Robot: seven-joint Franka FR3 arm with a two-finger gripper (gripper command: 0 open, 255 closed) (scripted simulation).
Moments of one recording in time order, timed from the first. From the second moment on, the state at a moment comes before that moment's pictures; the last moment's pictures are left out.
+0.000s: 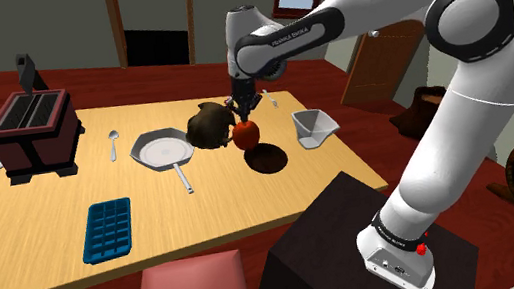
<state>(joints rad) -0.11 0.11 0.26 -2.03 -0.16 2.09 0.60</state>
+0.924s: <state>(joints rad) -0.22 -0.03 0.15 -2.11 -0.13 2.06 0.36</state>
